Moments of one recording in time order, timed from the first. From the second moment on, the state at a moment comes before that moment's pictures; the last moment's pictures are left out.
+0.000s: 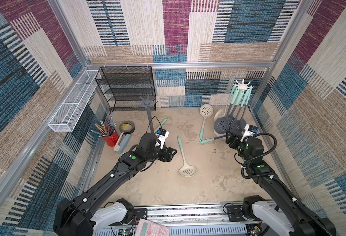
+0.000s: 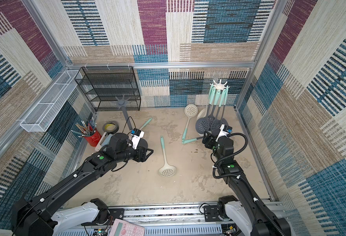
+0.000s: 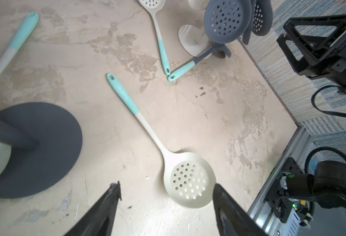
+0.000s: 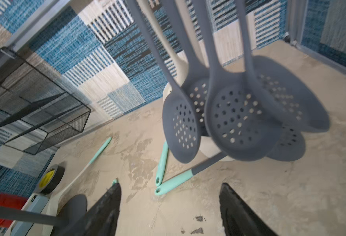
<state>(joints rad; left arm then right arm) -0.58 1.12 0.86 -0.43 0.22 -0.31 0.24 0.94 0.51 0.13 0.07 0.54</state>
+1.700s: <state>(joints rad) -0.50 1.10 0.59 -0.40 0.21 -0.63 0.83 1.88 1.01 0.03 0.18 0.47</state>
